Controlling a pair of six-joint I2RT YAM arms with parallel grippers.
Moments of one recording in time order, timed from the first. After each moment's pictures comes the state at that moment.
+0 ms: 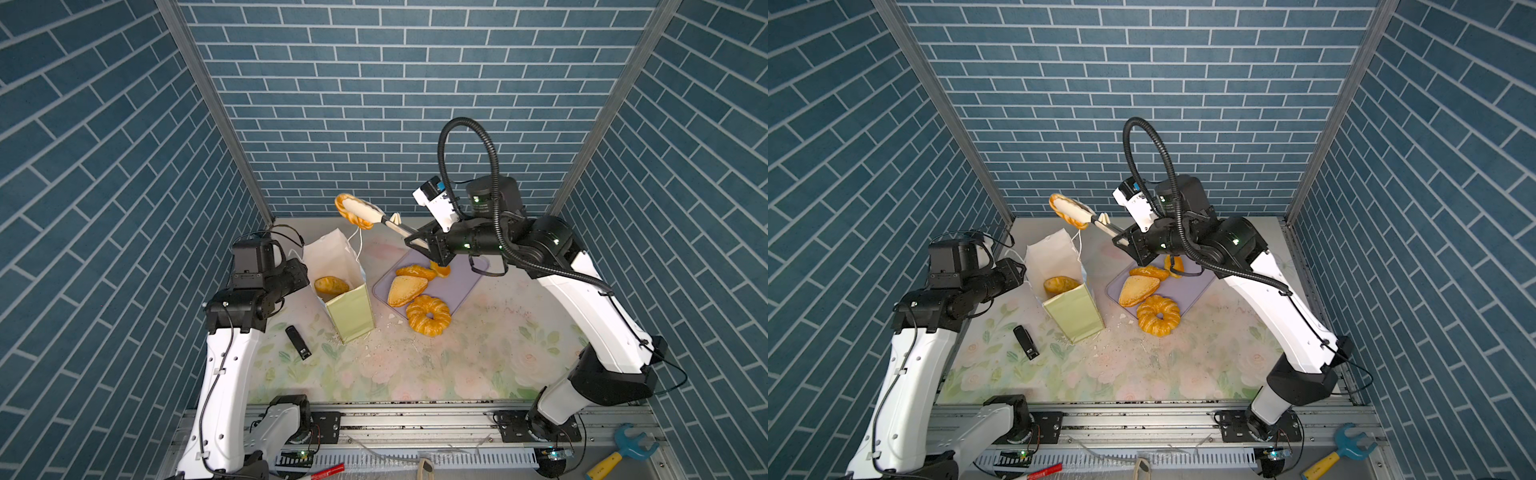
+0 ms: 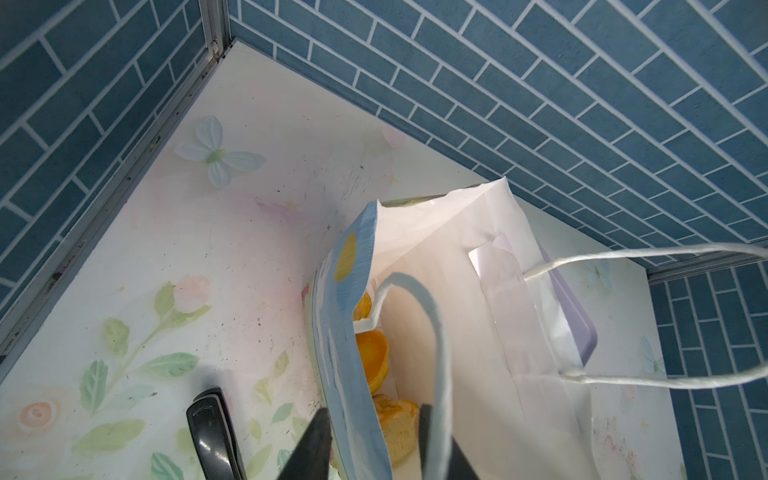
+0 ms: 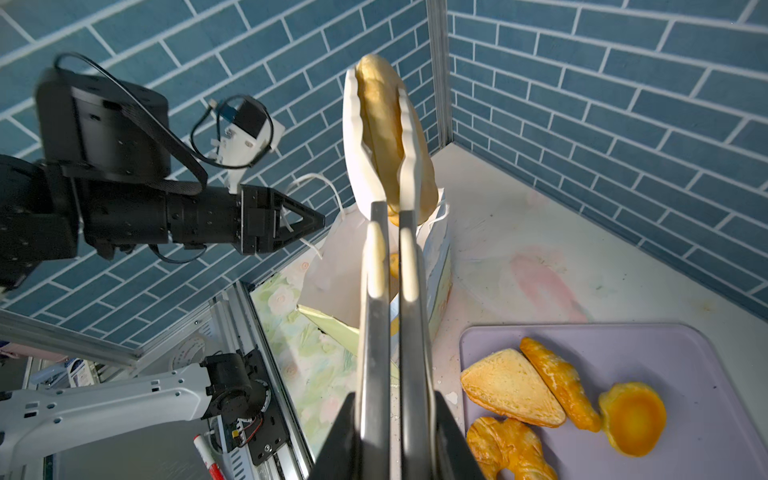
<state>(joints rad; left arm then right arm) 0.02 0.99 1.25 -0.95 0.12 -0.44 0.92 1.63 2.19 -1.07 -0.23 0.11</state>
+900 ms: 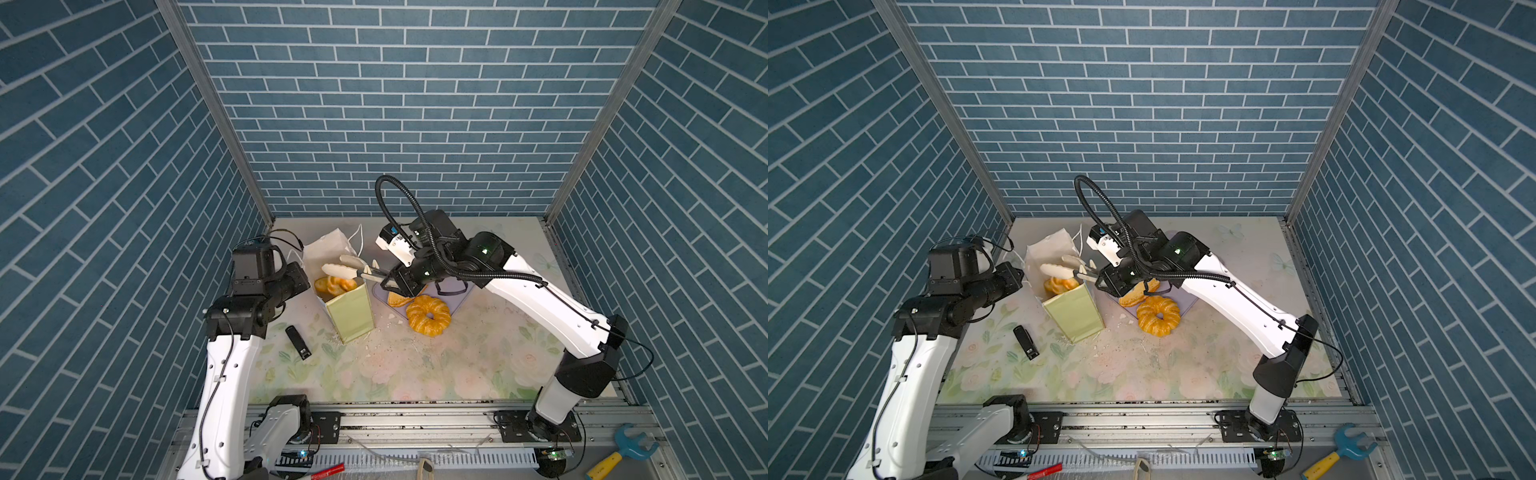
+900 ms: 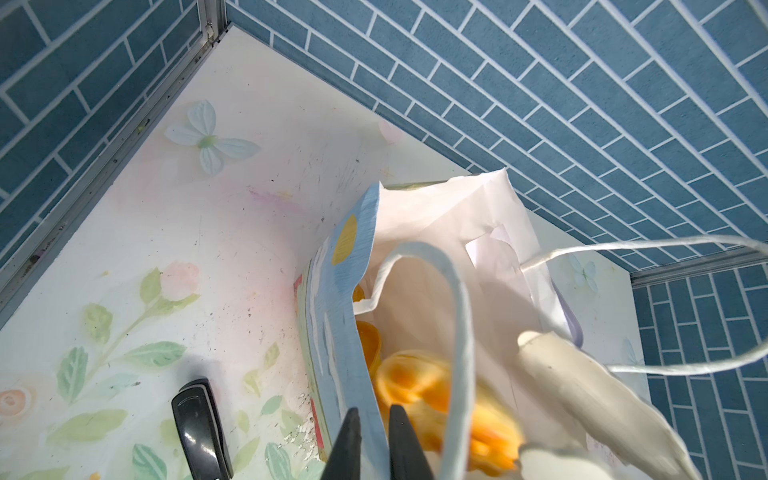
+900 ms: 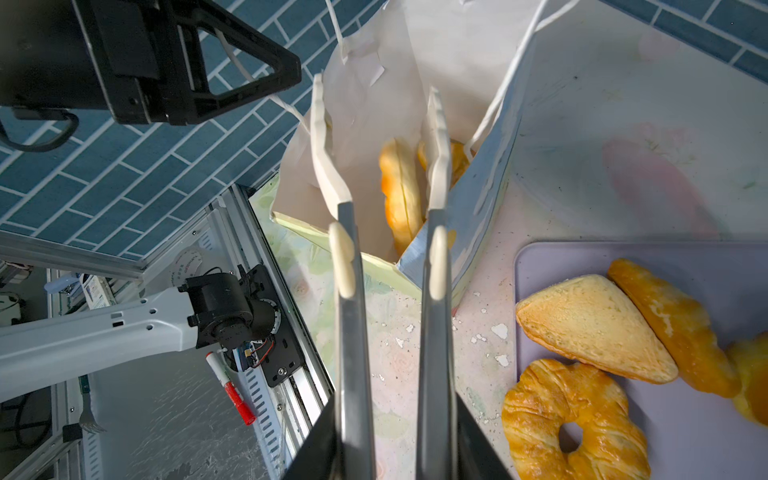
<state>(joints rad) 0.02 0.96 1.21 -0.93 0.15 -0.49 1.00 1.71 1.98 -1.05 -0.27 0.14</state>
